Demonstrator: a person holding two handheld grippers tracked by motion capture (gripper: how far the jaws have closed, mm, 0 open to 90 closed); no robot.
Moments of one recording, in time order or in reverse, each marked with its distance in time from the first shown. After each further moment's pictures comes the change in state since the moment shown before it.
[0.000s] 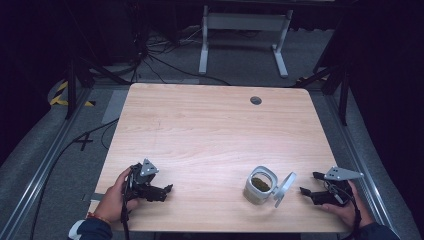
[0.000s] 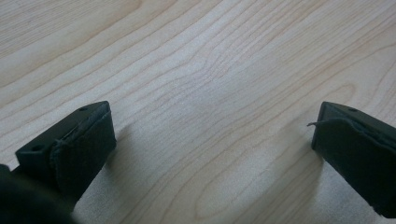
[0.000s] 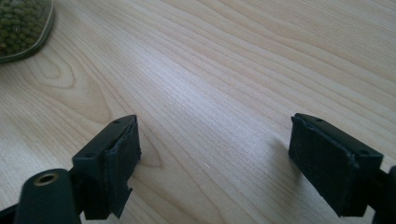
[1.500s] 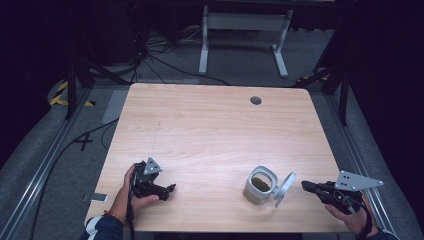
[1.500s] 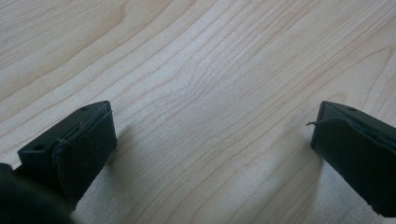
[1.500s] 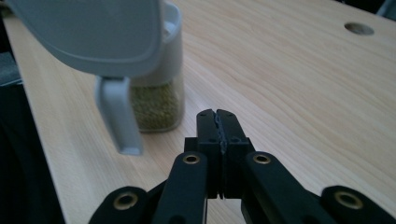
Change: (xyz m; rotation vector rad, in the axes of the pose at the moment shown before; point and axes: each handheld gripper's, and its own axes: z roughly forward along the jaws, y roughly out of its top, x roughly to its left) left arm -0.002 0.006 0.006 -0.004 -0.029 0.024; right arm 0.050 0.042 -0.056 -0.193 0.162 -0.152
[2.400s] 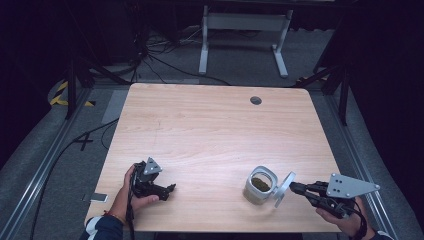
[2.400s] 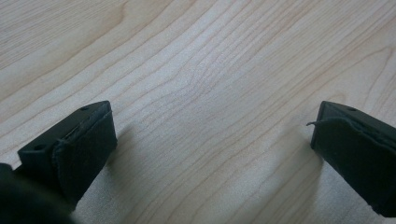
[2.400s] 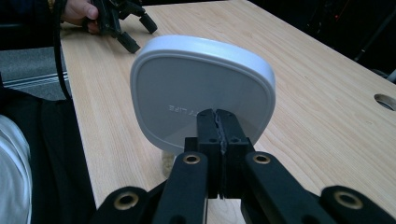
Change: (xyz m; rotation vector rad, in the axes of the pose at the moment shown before) left arm 0.000 0.000 0.000 0.000 0.000 0.000; right arm 0.040 0.050 0.002 -0.067 0.067 -0.157
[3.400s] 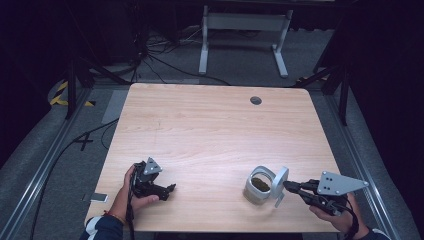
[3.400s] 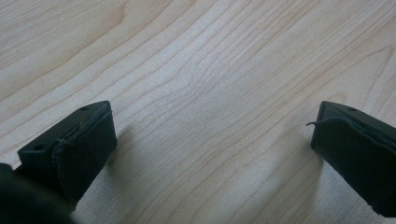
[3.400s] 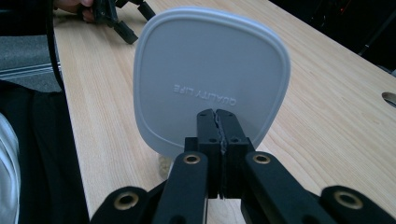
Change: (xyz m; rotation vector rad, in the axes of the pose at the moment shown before) left arm 0.000 0.000 0.000 0.000 0.000 0.000; right arm 0.000 0.002 0.016 0.039 0.004 -0.019
